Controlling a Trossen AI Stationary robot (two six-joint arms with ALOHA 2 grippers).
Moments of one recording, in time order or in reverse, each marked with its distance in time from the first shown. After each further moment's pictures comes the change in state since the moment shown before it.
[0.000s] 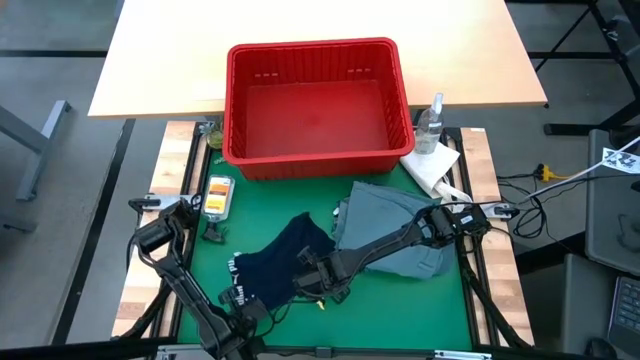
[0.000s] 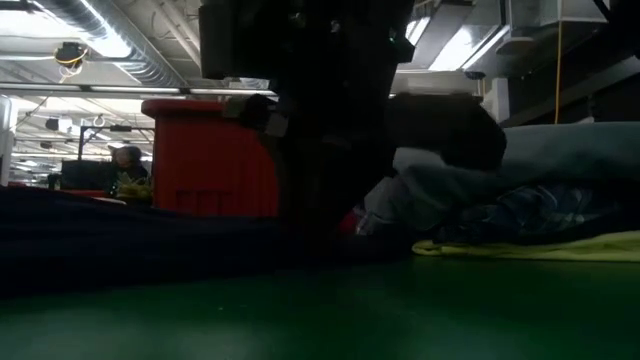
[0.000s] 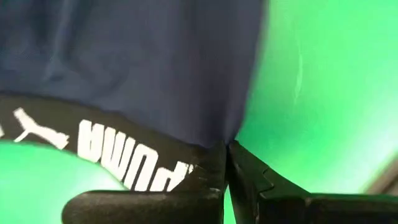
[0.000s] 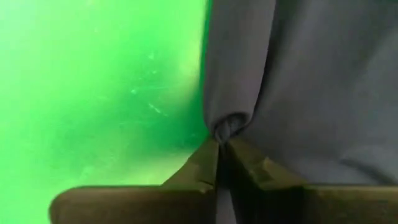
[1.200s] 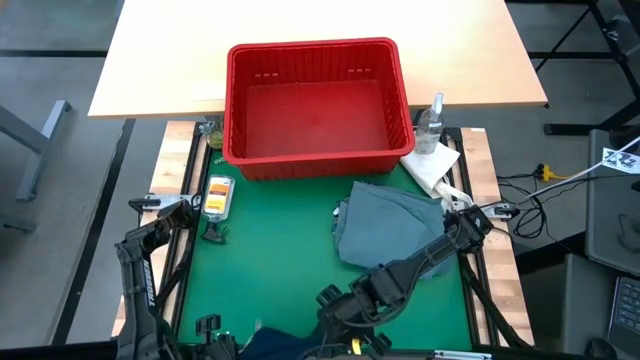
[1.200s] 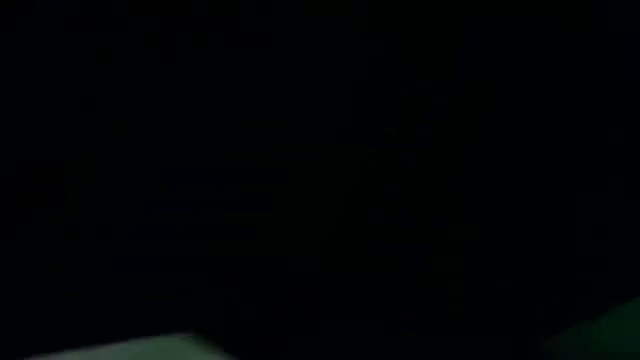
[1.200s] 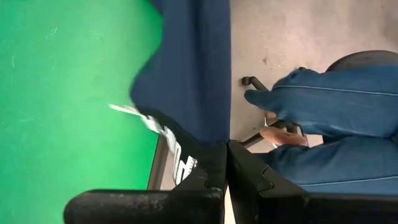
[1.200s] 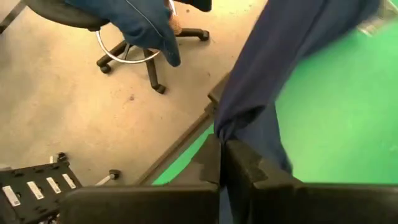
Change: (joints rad) left arm -0.147 -0.001 0.810 -0.383 -0.094 0.195; right arm 0.181 -0.146 0.419 -0.332 -0.440 0.300
